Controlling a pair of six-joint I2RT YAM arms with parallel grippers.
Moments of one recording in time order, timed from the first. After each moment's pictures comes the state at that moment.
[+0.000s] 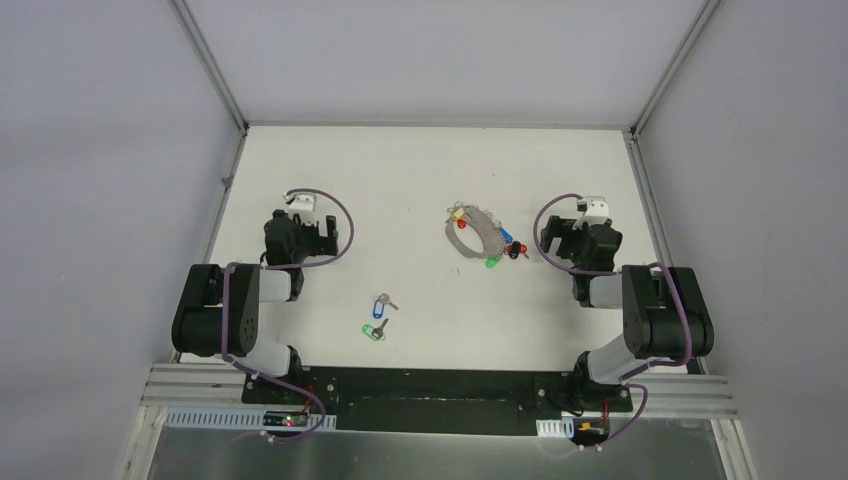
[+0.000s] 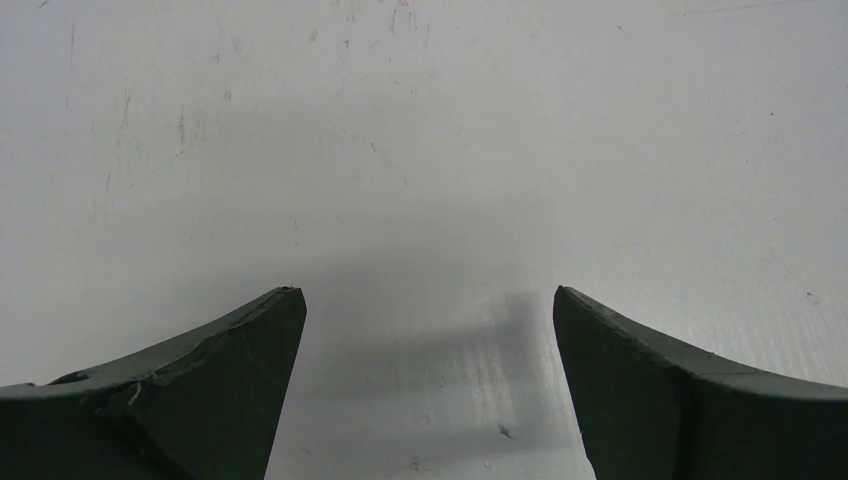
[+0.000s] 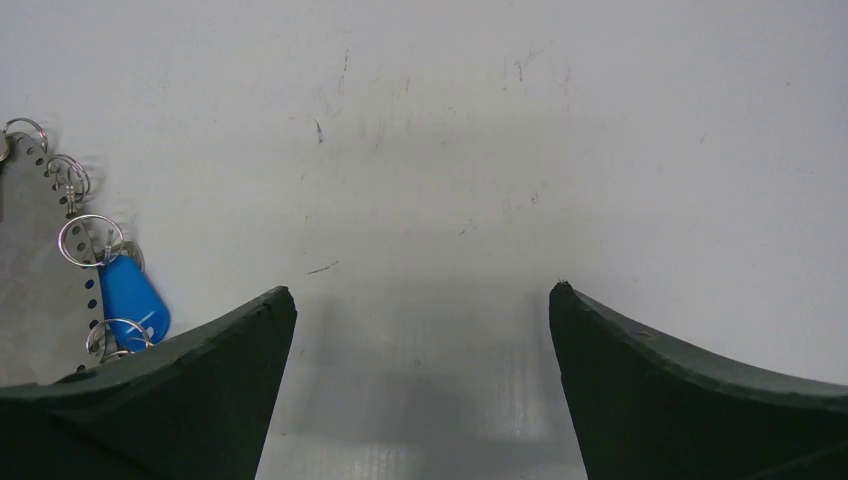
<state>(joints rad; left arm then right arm) 0.01 1.50 0.36 0.83 0.12 0.03 -0.02 1.54 0.35 0.81 -0.09 0.07</state>
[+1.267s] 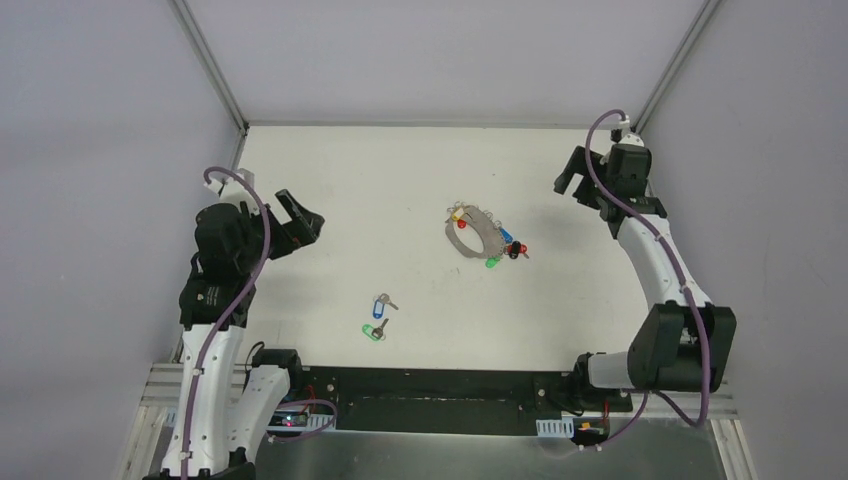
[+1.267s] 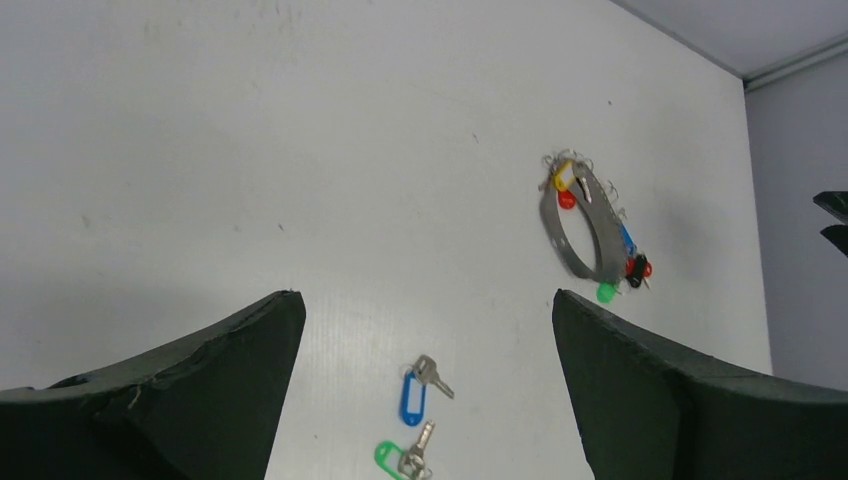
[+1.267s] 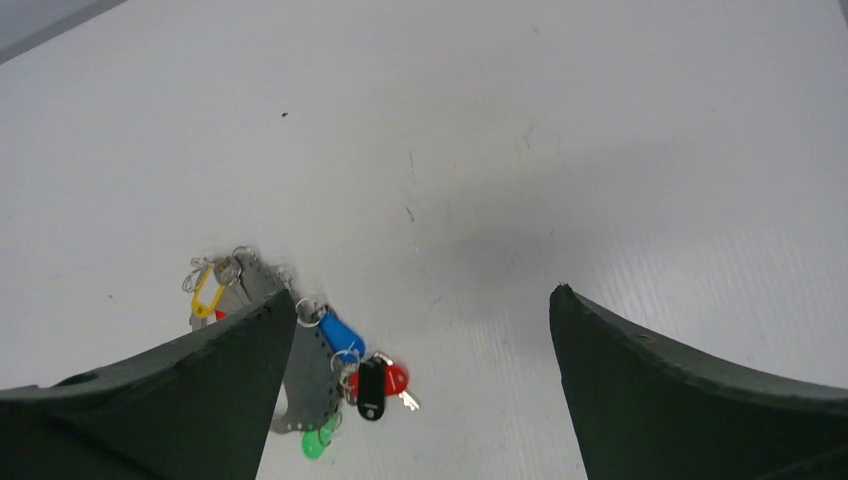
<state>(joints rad) 0.01 0.69 0.92 -0.55 0.17 -0.49 -0.02 1.40 1.08 -0.27 -0.02 0.32</state>
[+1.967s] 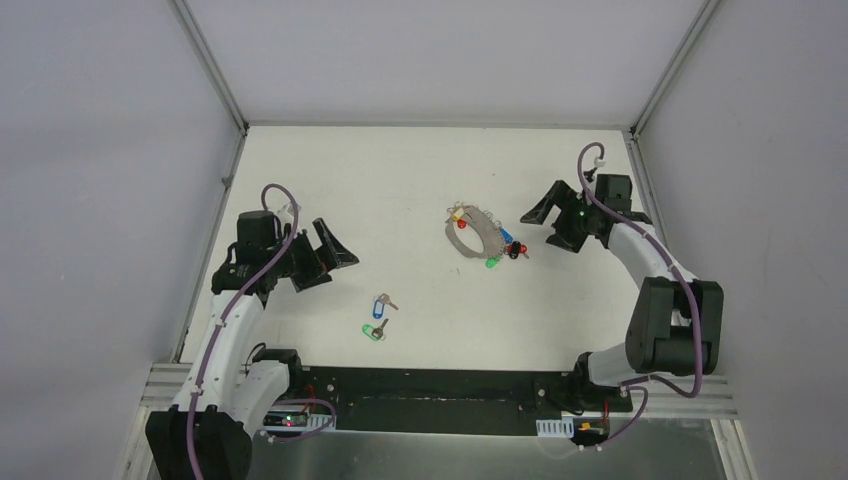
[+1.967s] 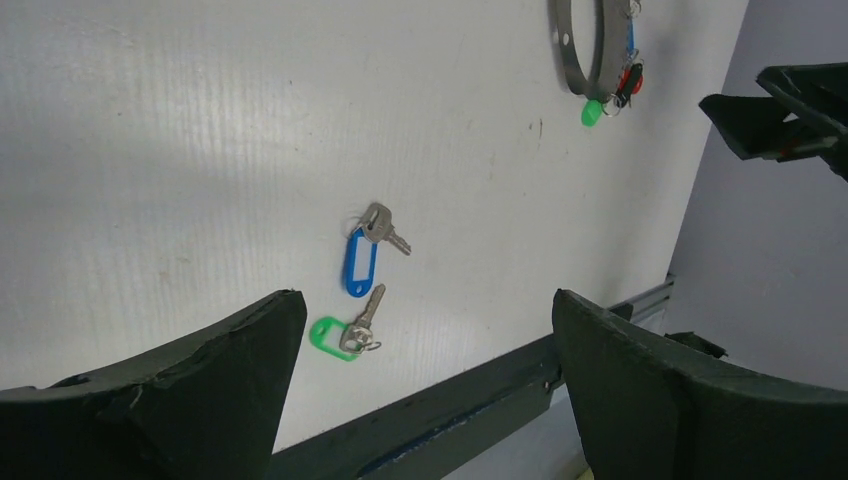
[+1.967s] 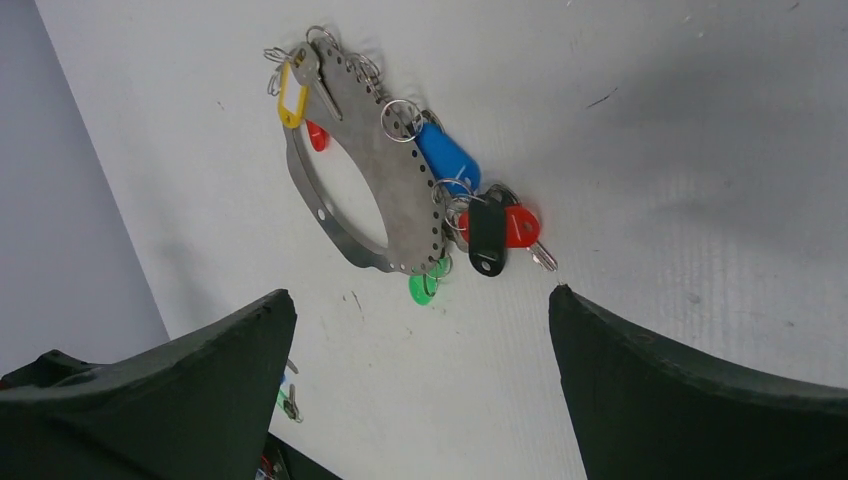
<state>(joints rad) 0.01 0.86 0.68 -0.58 0.53 -0.61 -0.04 1.42 0.92 -0.37 -0.48 0.53</state>
